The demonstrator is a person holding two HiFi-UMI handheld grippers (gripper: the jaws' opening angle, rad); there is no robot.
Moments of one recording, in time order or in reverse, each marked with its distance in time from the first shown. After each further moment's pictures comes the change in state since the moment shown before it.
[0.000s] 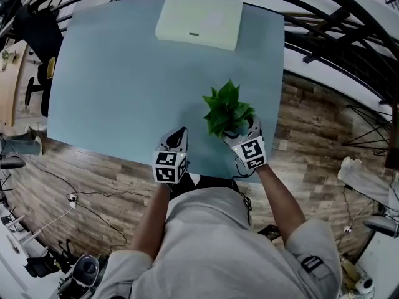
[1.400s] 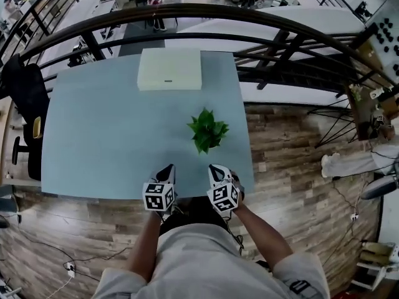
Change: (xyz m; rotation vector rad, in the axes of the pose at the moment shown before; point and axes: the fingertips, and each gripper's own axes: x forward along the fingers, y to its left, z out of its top) left arm -0.049 0.004 -0.003 0.045 -0.026 -0.221; right arm -0.064 0.092 -0.036 -0.097 0.312 -0.370
